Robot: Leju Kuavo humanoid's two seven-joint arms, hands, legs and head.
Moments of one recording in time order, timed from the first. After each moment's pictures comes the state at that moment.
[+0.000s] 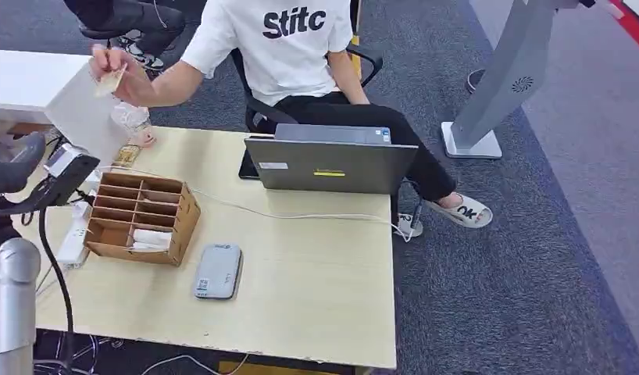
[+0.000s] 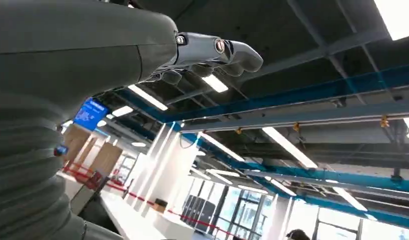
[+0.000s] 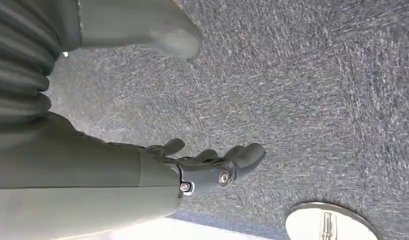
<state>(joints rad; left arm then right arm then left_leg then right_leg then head) -0.57 0.15 -0.03 -1.43 -1.29 0.39 -0.04 -0.07 0.06 -0.77 -0.23 0.51 -0.57 0.00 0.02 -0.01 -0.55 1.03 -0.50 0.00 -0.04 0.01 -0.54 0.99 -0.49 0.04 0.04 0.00</state>
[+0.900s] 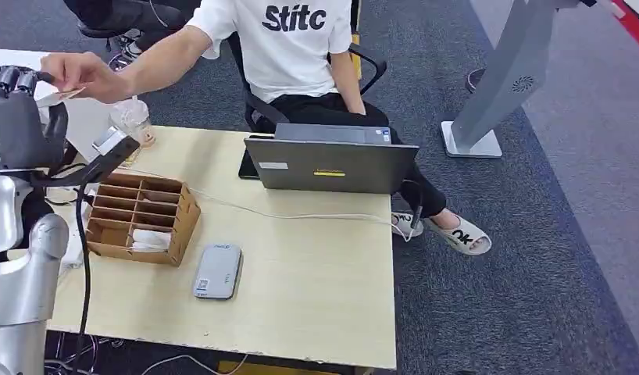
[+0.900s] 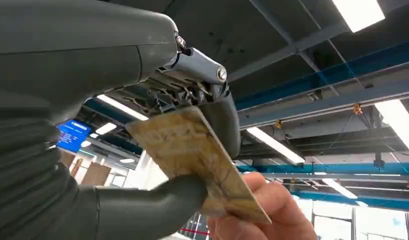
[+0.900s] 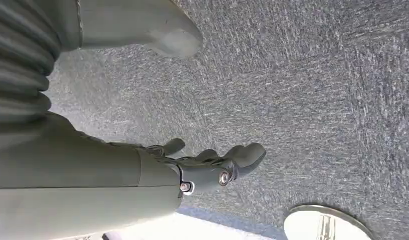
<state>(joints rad) -0.68 0.15 -0.18 -1.32 -1.40 0.38 0.05 -0.07 0.06 -0.78 -0.22 0.59 -0.56 0.03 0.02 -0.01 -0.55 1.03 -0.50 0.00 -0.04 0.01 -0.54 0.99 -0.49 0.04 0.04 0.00</state>
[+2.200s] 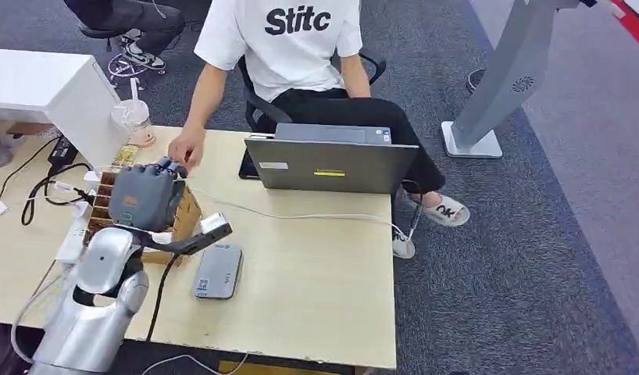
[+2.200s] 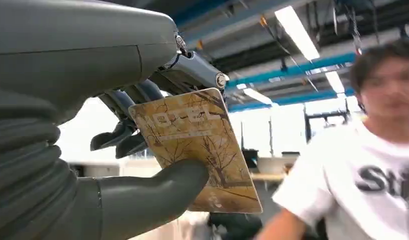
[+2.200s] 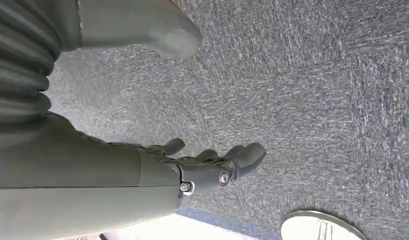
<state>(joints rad) -0.47 0.07 -0.44 -1.26 -1.34 0.26 0.00 -0.07 0.08 -0.80 -0.22 0.62 -0.56 0.03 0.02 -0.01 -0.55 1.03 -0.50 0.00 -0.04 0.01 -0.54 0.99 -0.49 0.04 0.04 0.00</state>
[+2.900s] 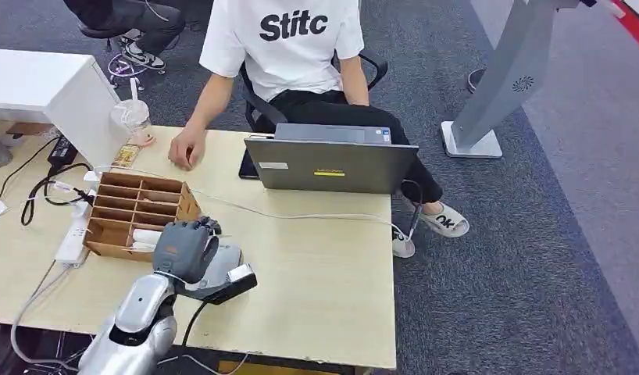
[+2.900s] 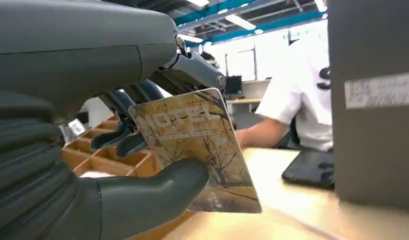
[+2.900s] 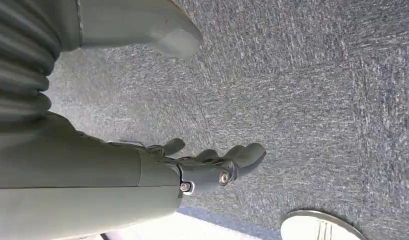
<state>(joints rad) -0.33 0.04 -0.51 -1.16 -1.27 0.26 0.00 -0.07 0.09 -0.82 -0.22 0.65 -0.56 0.03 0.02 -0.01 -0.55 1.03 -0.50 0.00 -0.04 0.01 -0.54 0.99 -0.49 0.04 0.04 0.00</state>
